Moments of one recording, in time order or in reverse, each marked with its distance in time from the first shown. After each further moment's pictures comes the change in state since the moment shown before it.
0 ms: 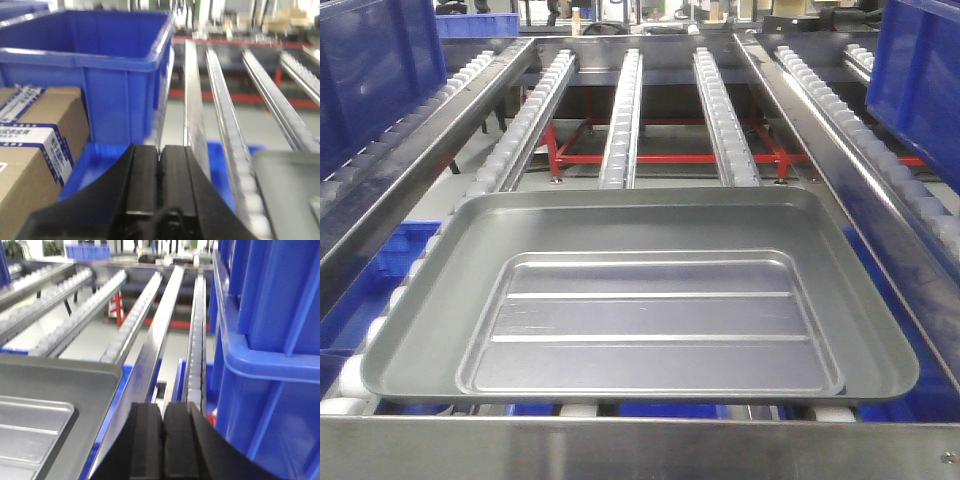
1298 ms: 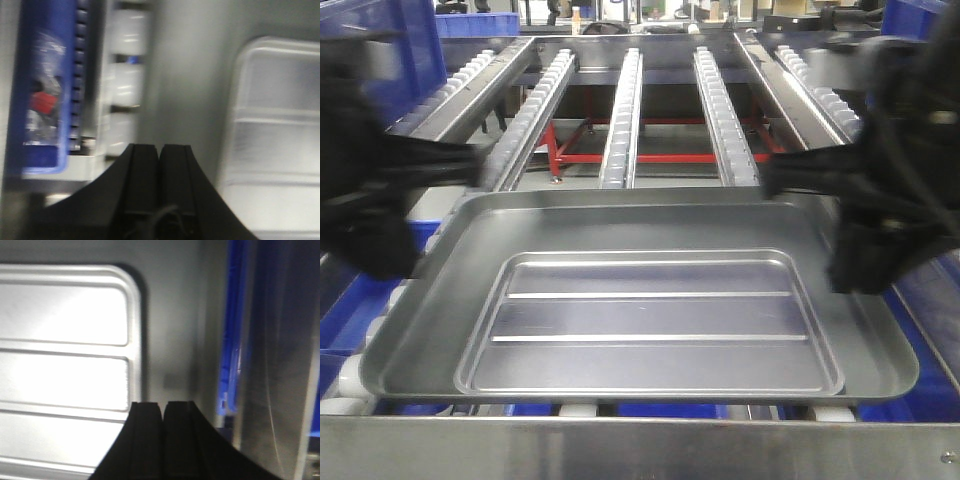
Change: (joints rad) left arm -0.604 1.520 -0.804 0.279 0.424 -0.780; right arm 0.367 1.537 -0.858 -0.024 0.448 0.503
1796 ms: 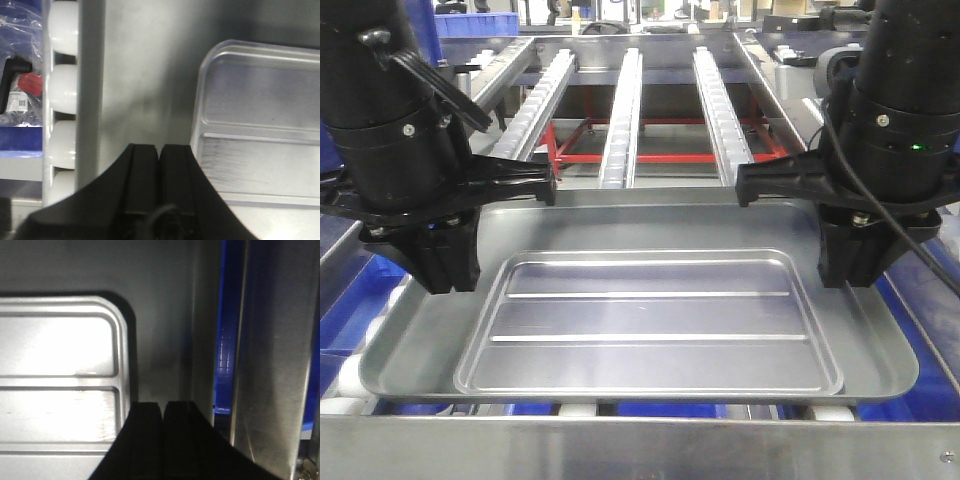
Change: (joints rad) left arm -0.035 0.142 -0.142 -0.037 0.096 -0.006; right arm 0.033 0.085 -0.096 -0.153 0.089 0.167
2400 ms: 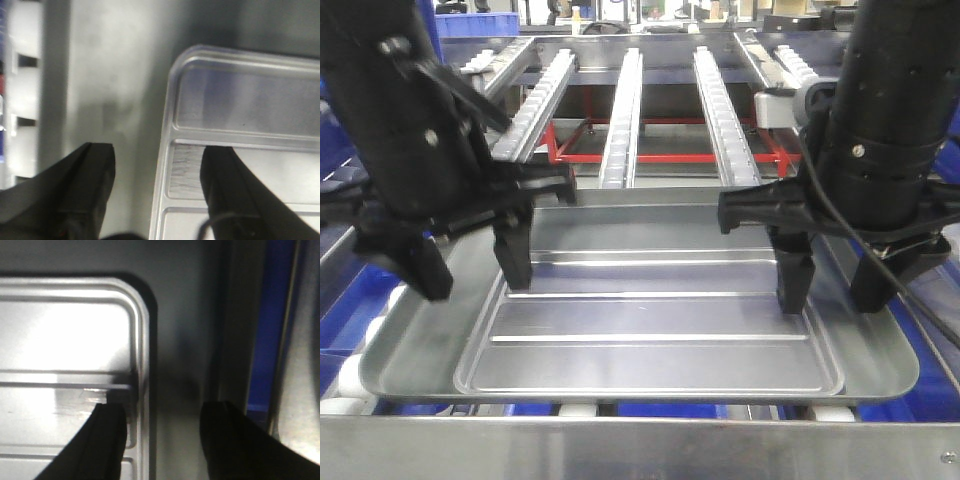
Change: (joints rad) left arm -0.006 0.041 -0.002 -0.047 -0.063 0.000; right arm 0.021 0.055 -0.002 0.023 -0.031 -0.014
